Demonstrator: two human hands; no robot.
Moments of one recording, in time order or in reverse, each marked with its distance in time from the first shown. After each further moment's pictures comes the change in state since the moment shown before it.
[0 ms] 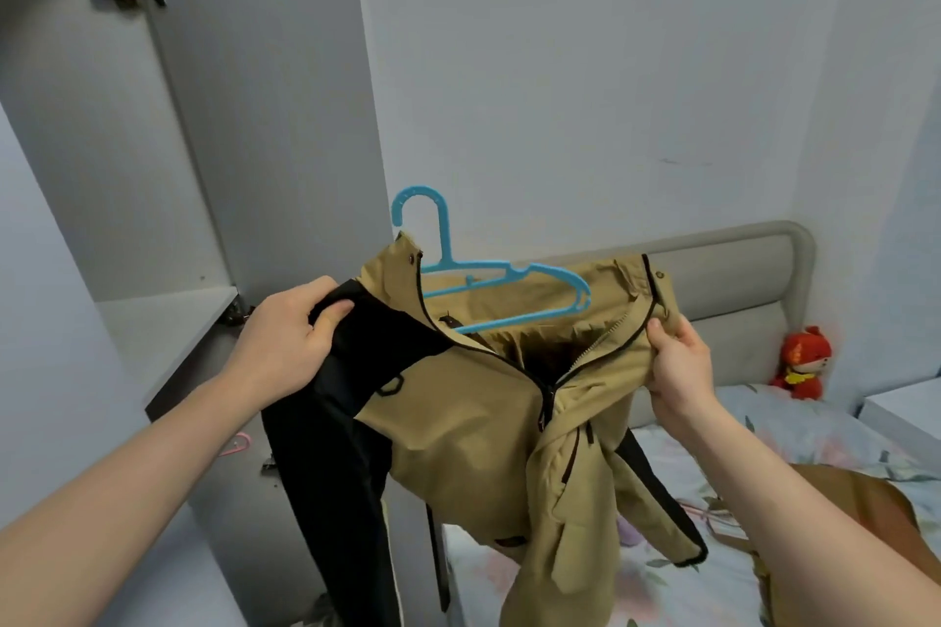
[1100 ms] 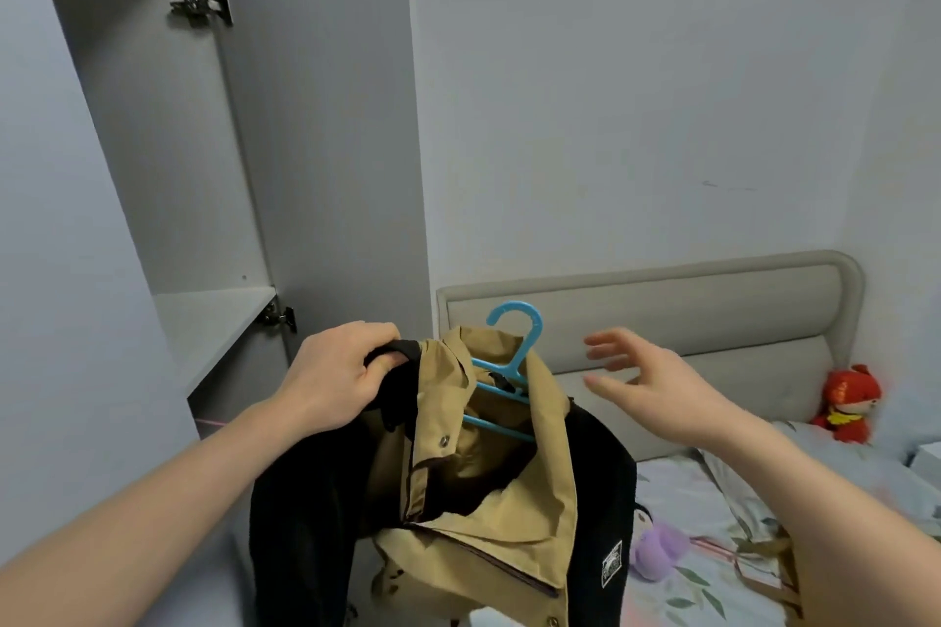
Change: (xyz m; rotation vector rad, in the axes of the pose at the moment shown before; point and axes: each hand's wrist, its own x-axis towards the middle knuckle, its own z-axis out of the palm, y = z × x) left_hand -0.021 0.008 0.012 0.189 -0.154 0.062; right_hand -0.026 -0.040 0.027 -1.039 -0.658 -0.317
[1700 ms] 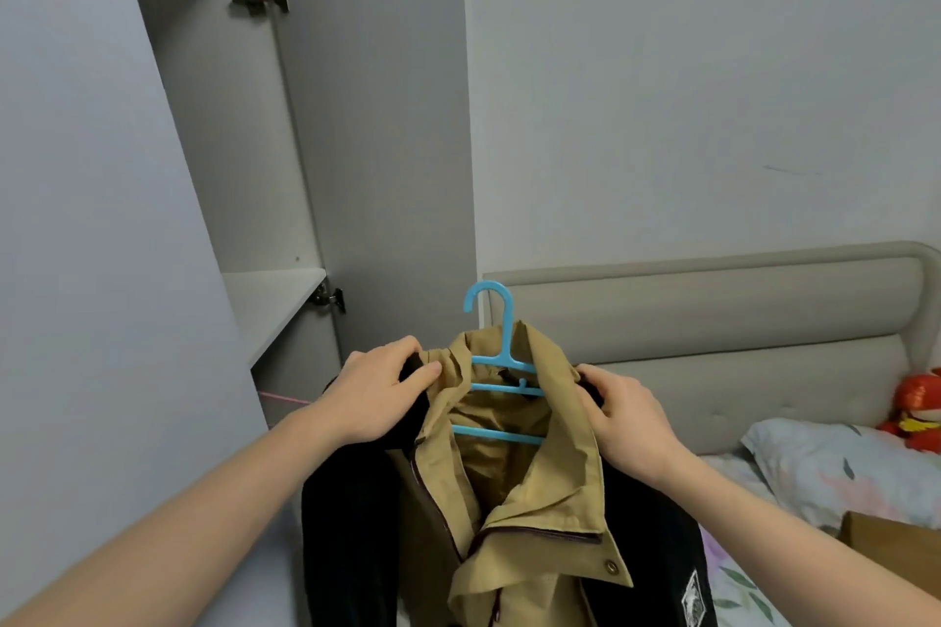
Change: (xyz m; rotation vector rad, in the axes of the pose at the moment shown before) left_hand -0.029 -0.011 0.014 -0.124 -0.245 -0.260; right_hand 0.009 -0.007 0.101 -0.033 0.068 -0.120
